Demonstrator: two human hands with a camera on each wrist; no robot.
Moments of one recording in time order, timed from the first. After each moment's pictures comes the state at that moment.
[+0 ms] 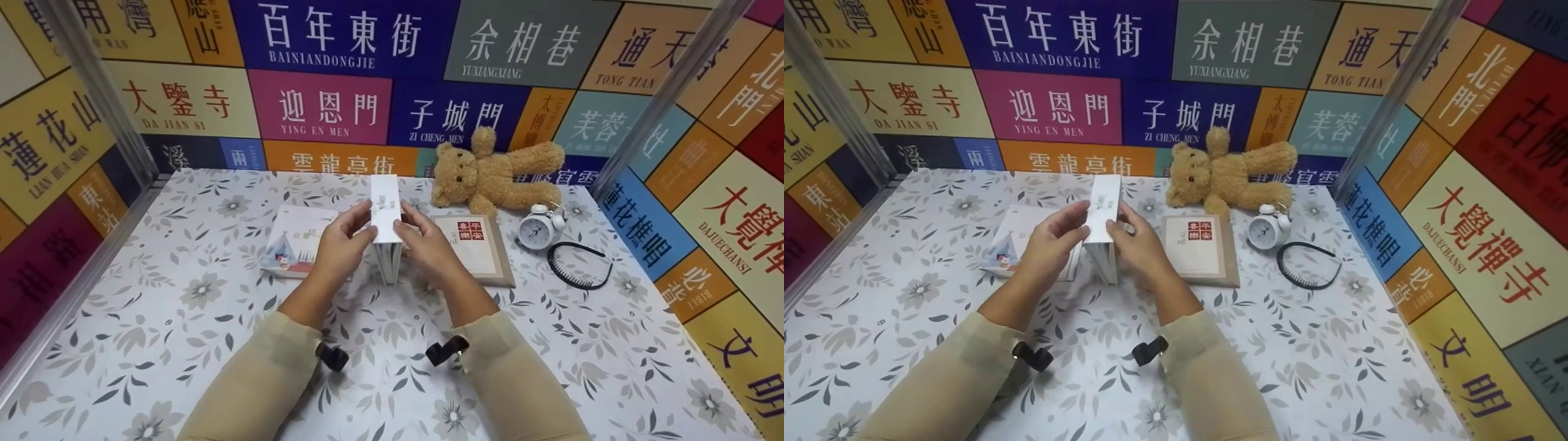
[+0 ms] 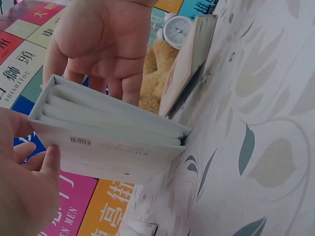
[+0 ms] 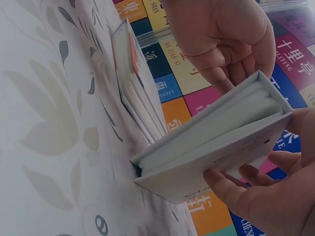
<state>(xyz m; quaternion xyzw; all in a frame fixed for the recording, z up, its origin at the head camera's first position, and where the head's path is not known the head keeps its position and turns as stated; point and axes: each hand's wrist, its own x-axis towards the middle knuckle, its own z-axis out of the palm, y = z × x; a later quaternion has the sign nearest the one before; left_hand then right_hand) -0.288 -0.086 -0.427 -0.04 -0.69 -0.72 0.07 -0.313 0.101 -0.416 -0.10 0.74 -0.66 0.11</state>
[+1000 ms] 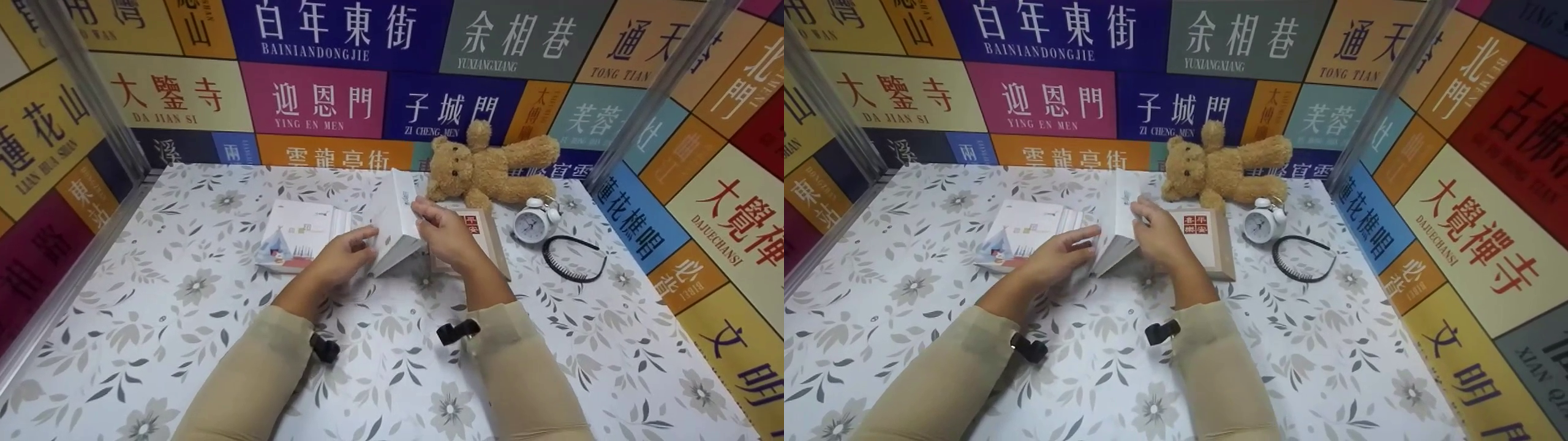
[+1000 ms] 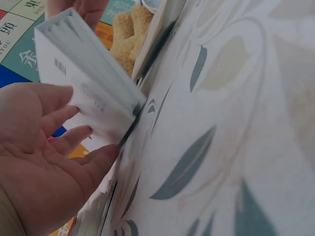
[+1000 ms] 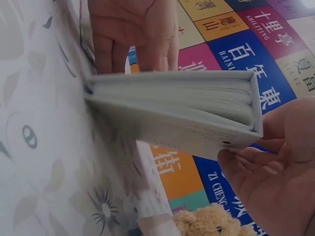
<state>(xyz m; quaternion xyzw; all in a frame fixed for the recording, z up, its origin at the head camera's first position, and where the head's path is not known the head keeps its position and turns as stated) -0.300 -0.102 -0.469 -0.10 -0.81 -0.58 -0.06 -0.327 0.139 -0.409 -0.14 0.83 -0.54 0.06</state>
